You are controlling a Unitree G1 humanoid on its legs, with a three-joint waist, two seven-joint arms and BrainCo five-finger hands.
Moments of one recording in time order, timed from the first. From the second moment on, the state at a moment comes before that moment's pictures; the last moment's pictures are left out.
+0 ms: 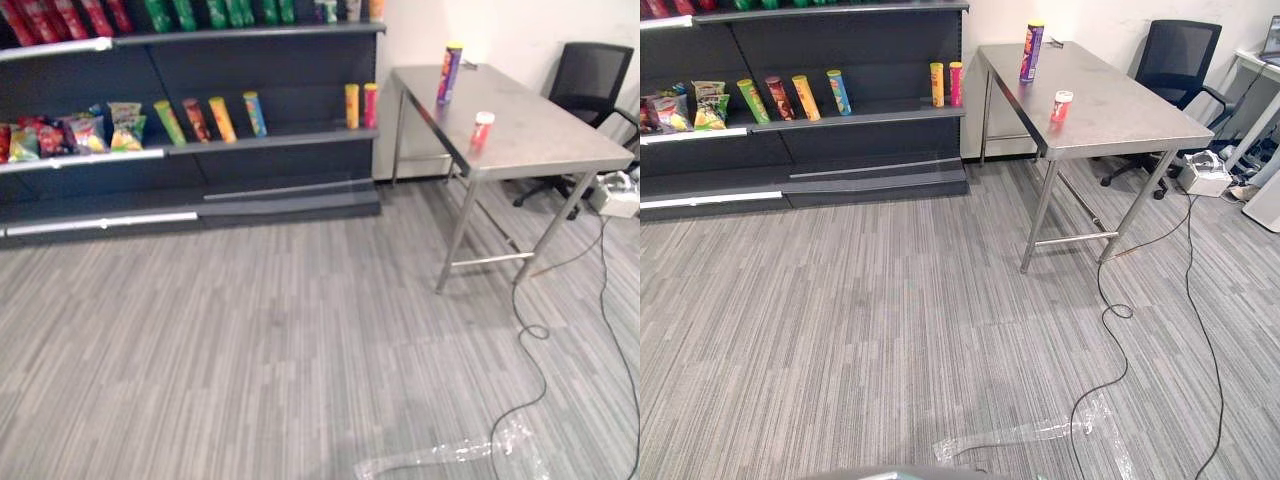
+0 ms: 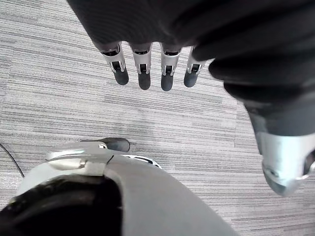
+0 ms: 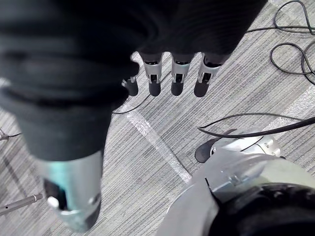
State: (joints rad) left arm 0.18 0.12 0.12 1.23 -0.12 -0.12 -0.02; right arm 0.18 -0.06 -0.45 1.24 0.21 -0.11 0.05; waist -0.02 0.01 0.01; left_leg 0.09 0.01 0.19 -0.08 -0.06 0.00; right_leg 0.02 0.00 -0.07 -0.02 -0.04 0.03
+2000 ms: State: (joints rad) left arm 0.10 0.12 0.15 1.25 -0.35 -0.15 -0.03; right arm 0.12 -0.06 -0.38 1.22 0.29 -0.16 0.07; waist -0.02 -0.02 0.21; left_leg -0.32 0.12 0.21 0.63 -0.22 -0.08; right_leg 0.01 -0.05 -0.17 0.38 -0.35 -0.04
